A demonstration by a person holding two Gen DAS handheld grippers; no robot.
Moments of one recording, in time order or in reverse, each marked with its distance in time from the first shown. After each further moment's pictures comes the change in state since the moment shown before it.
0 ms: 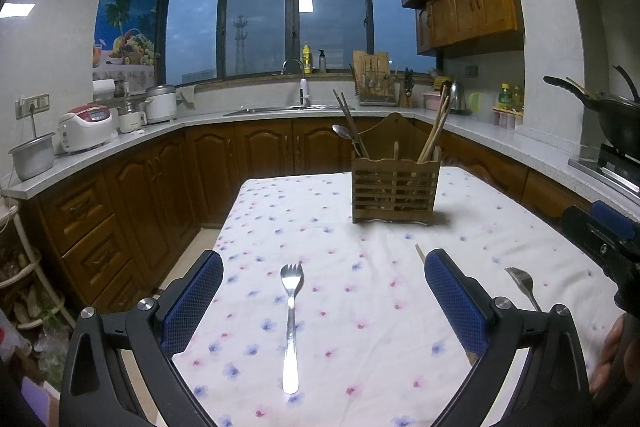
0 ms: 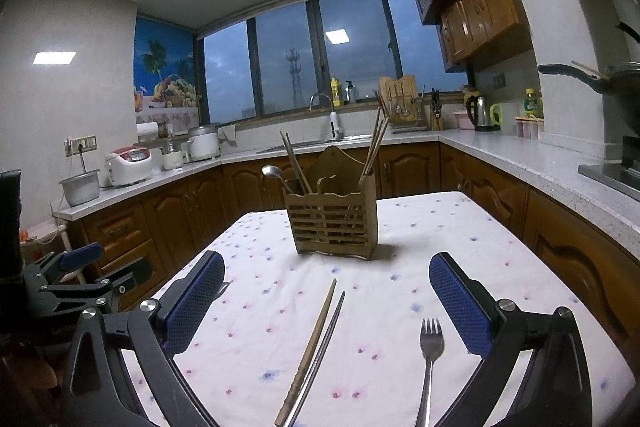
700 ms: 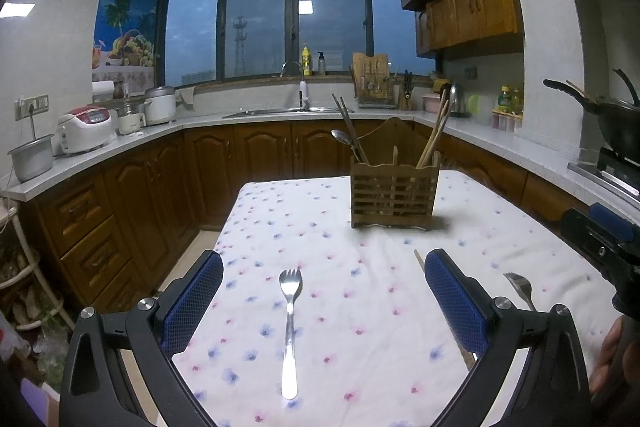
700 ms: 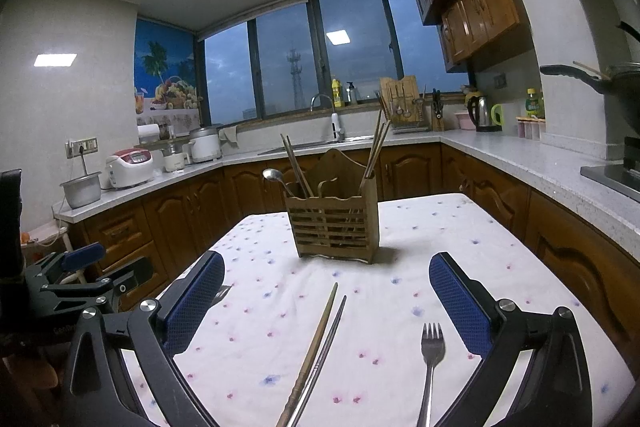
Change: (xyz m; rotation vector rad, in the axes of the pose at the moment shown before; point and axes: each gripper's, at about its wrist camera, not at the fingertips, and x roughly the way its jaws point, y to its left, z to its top) left arm 0.002 -0.004 0.005 -0.005 -0.003 -0.005; right arm 0.000 0.000 0.000 0.002 -0.002 -0.001
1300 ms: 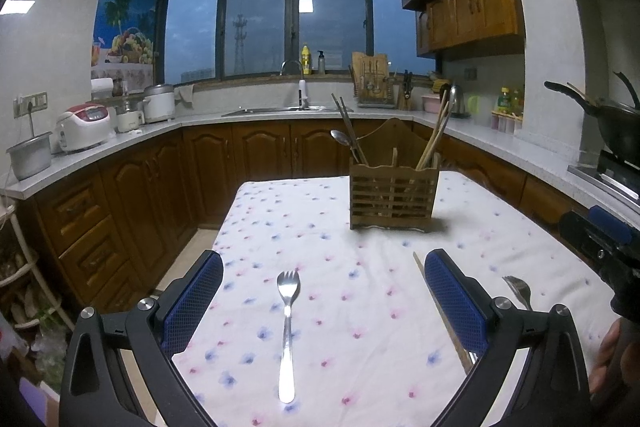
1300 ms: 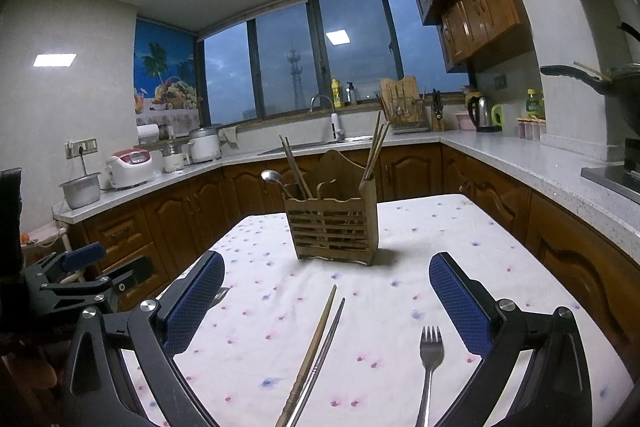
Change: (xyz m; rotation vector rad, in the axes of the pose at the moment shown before) left arm 0.004 -0.003 0.003 -0.007 0.007 -0.004; right arm 0.002 0.000 0.002 0.000 0.003 -0.003
